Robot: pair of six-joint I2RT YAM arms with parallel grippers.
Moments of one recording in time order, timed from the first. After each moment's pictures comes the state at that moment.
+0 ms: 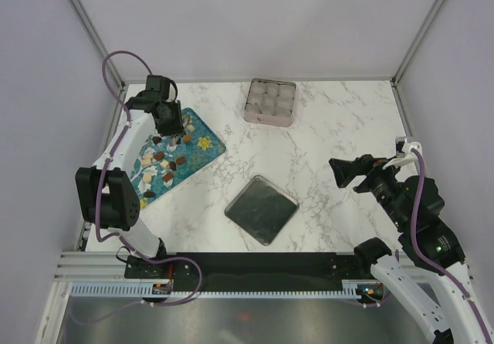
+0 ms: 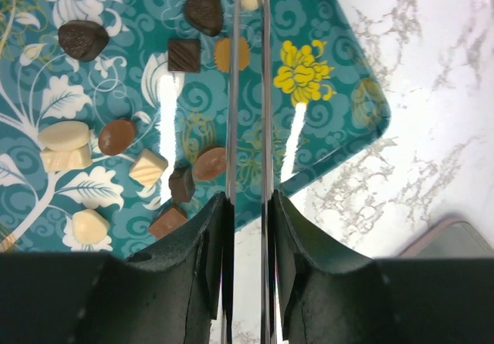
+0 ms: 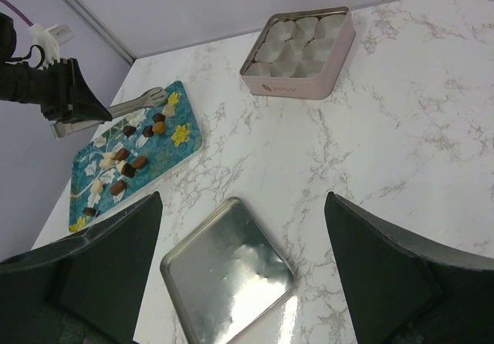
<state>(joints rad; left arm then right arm) -0.11 1.66 1.46 -0.81 -0.04 -0.21 0.44 0.41 0.86 -0.55 0.08 0.48</state>
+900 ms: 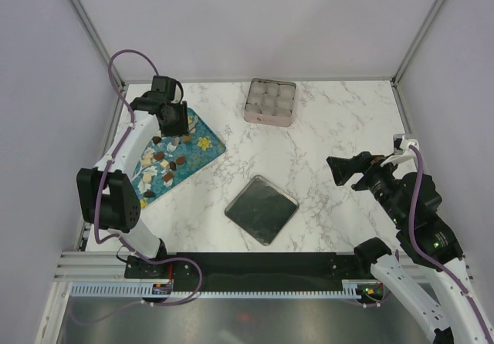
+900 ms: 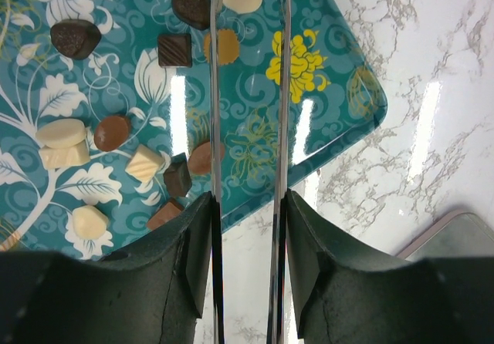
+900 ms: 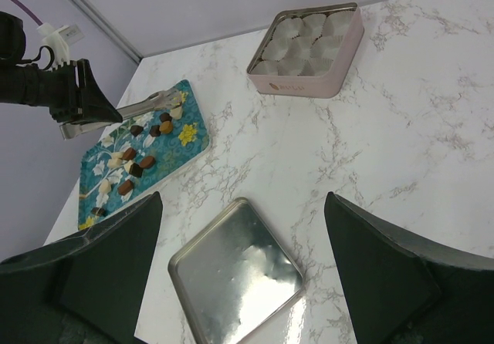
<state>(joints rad) -0.15 1.64 1.47 -0.82 -0.05 -0.20 0.44 0.44 0.86 -0.53 0.06 0.50</state>
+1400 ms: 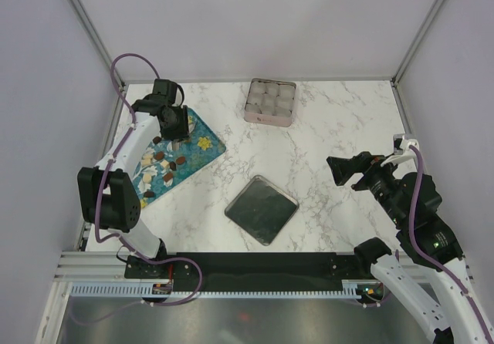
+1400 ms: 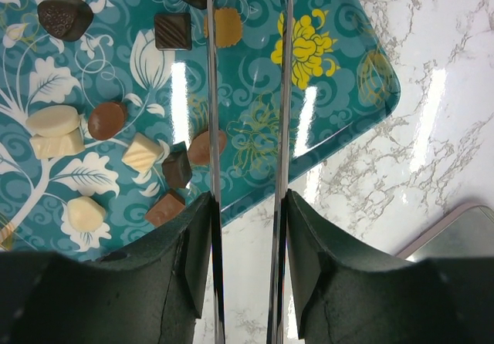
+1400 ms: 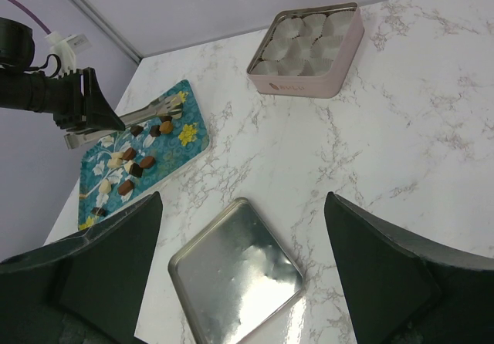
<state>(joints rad) -0.15 1.64 1.43 -0.83 -0.05 -0.20 0.44 0.44 0.86 -0.53 0.06 0.50</state>
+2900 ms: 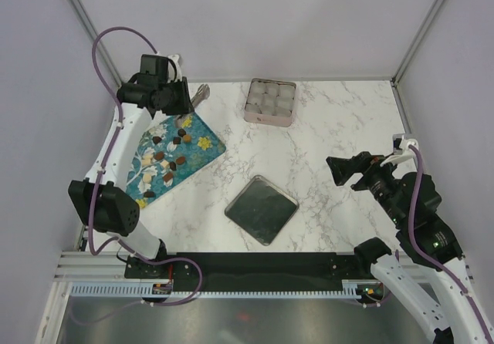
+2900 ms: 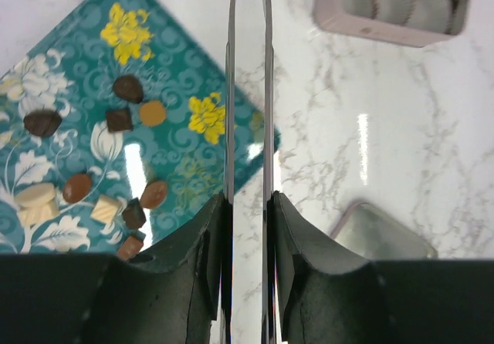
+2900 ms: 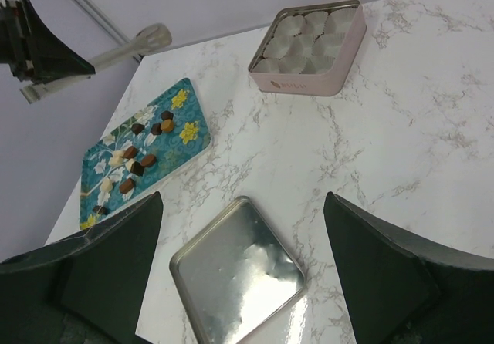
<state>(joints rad) -0.17 1.61 1.66 -0.88 0.09 -0.20 0.44 0.44 0.85 -0.53 0.06 0.51</state>
